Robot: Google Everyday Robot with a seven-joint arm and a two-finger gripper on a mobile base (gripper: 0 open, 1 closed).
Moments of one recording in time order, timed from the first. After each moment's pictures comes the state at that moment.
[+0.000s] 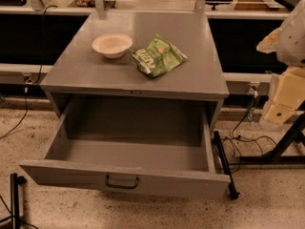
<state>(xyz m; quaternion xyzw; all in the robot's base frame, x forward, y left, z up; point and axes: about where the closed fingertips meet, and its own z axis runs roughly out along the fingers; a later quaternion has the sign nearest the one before) 0.438 -0.217 0.976 -0.60 0.78 -0.03 0.16</state>
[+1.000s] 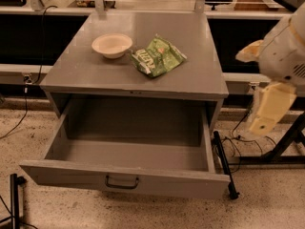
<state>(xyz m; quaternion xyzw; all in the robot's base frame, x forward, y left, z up) 0.434 -0.184 0.958 -0.64 0.74 0.00 0.19</state>
